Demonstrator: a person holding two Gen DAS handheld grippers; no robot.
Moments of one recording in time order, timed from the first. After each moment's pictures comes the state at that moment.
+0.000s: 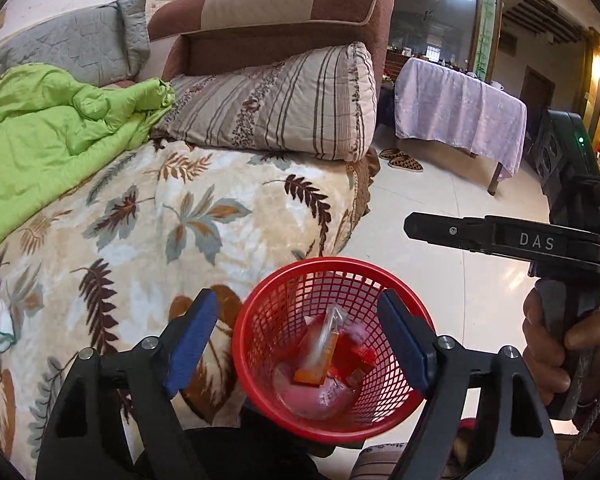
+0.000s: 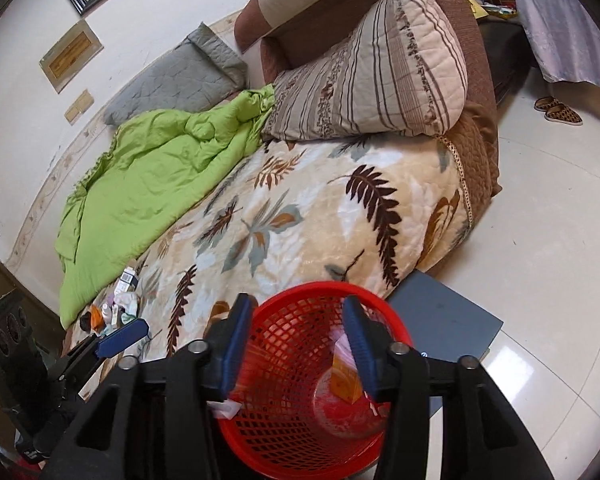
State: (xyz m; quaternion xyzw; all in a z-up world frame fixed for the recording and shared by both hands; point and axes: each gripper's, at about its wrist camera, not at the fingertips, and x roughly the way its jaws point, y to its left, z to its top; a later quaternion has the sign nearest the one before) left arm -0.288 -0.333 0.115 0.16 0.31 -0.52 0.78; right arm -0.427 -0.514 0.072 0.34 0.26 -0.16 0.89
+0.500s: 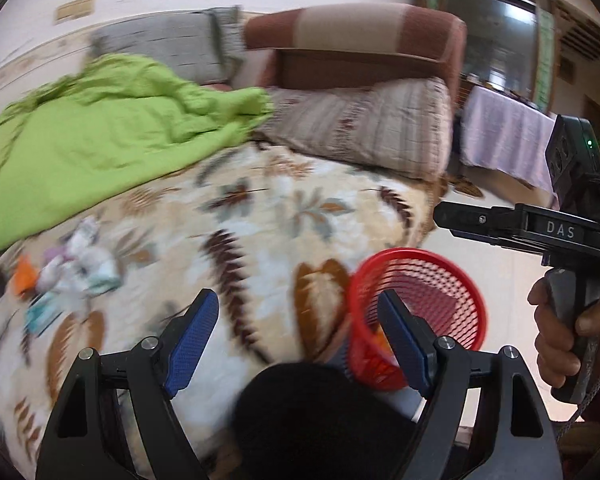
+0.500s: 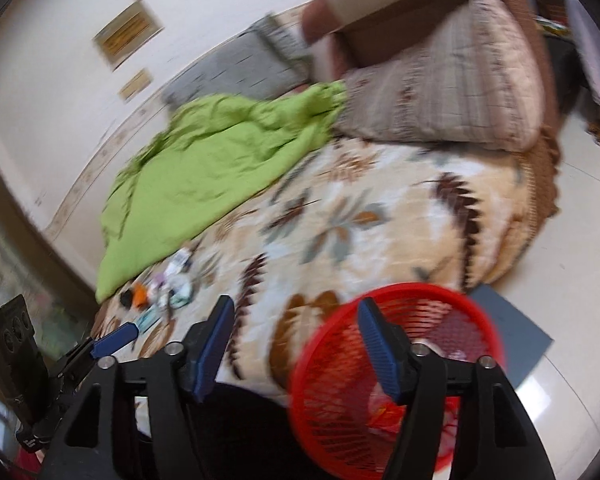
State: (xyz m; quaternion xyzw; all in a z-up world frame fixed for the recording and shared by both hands) left arm -0.270 -0.201 0.146 0.13 0.30 -0.40 0.85; right arm -0.387 -0.452 0.100 0.30 0.25 -0.06 0.92
